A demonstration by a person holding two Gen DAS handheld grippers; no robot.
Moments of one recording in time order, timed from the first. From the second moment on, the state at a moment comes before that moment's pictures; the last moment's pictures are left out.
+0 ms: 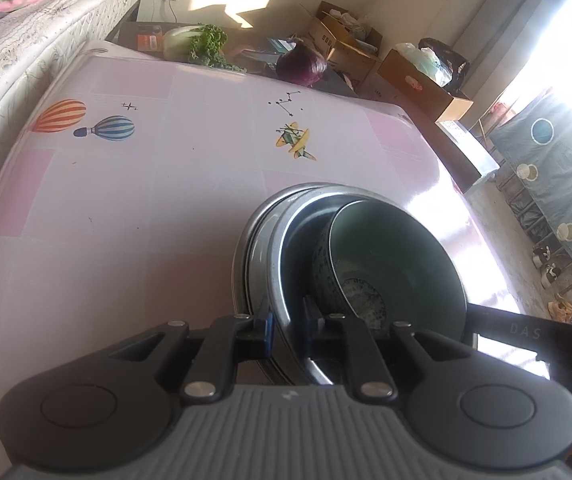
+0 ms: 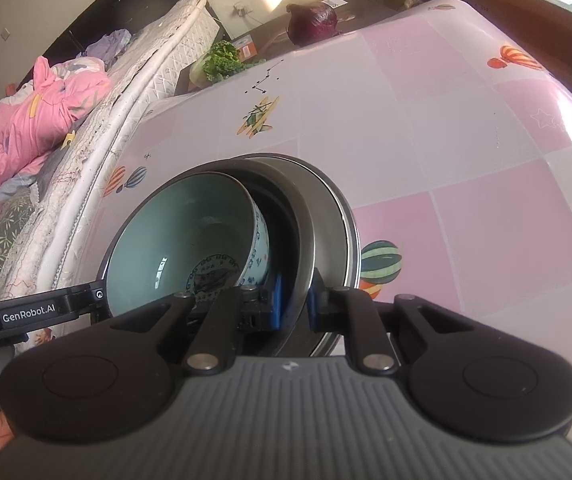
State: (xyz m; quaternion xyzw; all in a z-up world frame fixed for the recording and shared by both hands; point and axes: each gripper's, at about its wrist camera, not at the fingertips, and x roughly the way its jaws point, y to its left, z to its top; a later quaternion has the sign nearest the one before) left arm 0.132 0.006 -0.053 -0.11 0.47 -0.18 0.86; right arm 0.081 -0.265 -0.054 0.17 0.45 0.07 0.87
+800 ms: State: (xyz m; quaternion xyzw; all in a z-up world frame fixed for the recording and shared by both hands) left arm 0.056 0.014 -0.016 -0.02 0.36 -0.21 0.91; right arm 0.029 -0.284 -0.016 0.18 0.37 0.06 0.91
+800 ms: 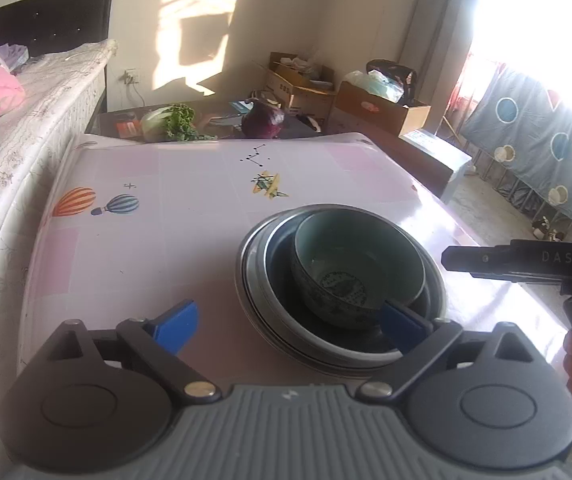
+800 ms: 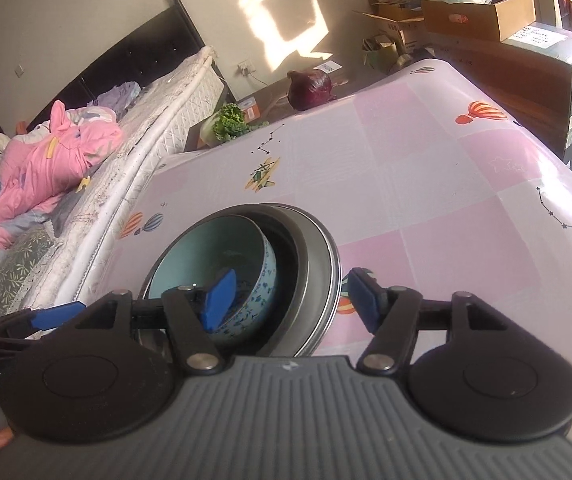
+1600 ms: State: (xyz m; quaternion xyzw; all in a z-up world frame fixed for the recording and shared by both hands) left arm -0.011 0.031 -0.035 -0.01 0.35 -0.09 0.93; right arm -0.044 -0.242 -0.025 0.13 0.37 0.05 0.92
